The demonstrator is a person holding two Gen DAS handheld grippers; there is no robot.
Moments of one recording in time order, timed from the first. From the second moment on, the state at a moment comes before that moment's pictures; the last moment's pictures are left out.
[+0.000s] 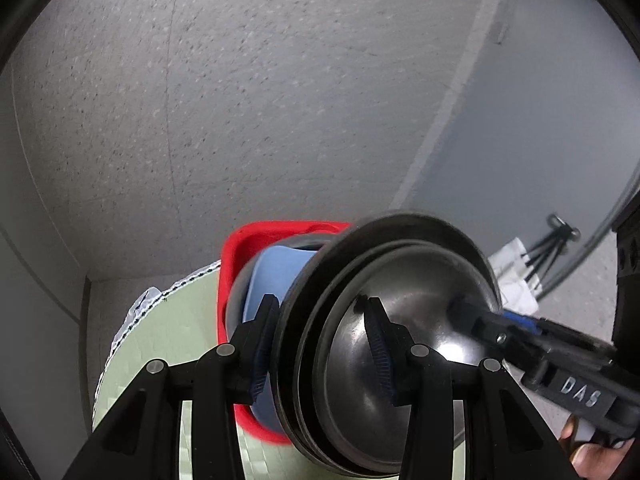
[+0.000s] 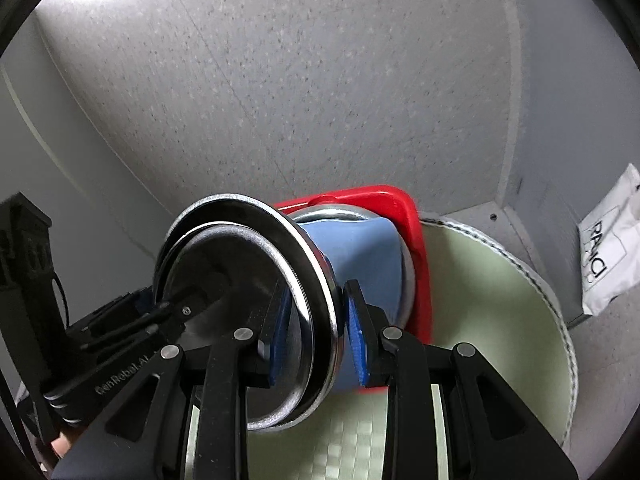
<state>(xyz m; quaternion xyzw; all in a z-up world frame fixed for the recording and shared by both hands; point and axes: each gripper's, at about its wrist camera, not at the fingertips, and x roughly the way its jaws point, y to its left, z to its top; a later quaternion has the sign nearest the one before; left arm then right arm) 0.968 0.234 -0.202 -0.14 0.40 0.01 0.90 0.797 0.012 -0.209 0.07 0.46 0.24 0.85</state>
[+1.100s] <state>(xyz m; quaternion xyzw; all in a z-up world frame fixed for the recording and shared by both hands) 1.060 0.218 -0.269 -0.10 0.45 0.00 0.89 0.837 0.020 -0.275 0.05 0.50 0.20 0.84</state>
